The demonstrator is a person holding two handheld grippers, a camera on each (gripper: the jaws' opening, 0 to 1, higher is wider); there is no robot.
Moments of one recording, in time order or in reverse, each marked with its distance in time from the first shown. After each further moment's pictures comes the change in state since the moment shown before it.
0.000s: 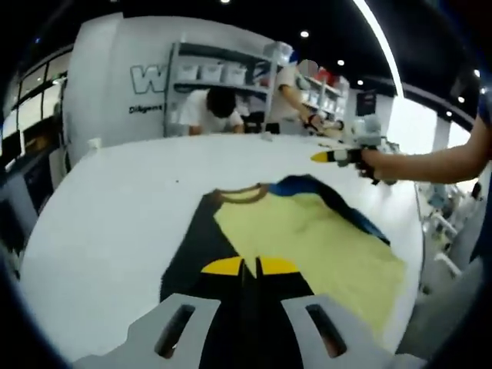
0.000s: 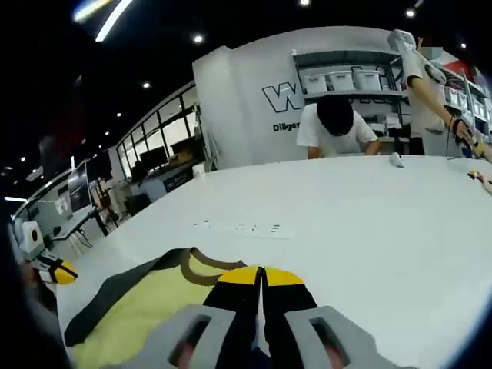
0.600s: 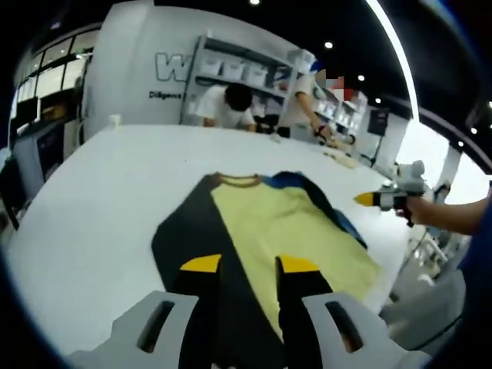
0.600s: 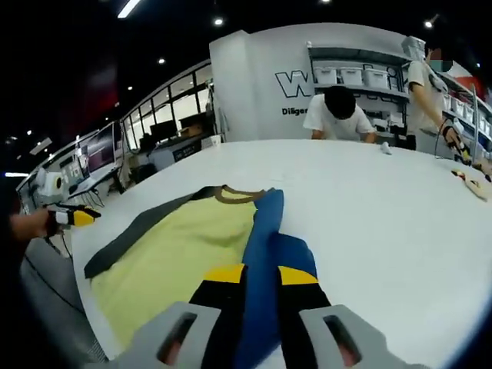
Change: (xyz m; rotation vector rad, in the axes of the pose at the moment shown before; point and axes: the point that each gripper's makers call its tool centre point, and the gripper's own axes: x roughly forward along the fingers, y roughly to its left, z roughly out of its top) left arm -0.088 -0.045 -0.048 -0.155 0.007 0.081; right arm -0.195 0.029 -0.085 -0.101 0.093 0.091
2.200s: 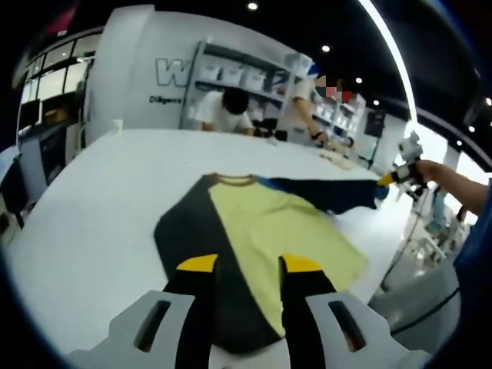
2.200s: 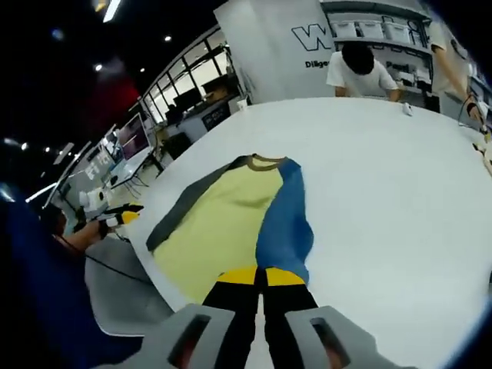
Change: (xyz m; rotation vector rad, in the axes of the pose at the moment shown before) left arm -0.044 -0.006 -0.022 -0.003 -0.028 0.014; right arm -0.121 -0.008 0.002 0.086 0.327 0.213
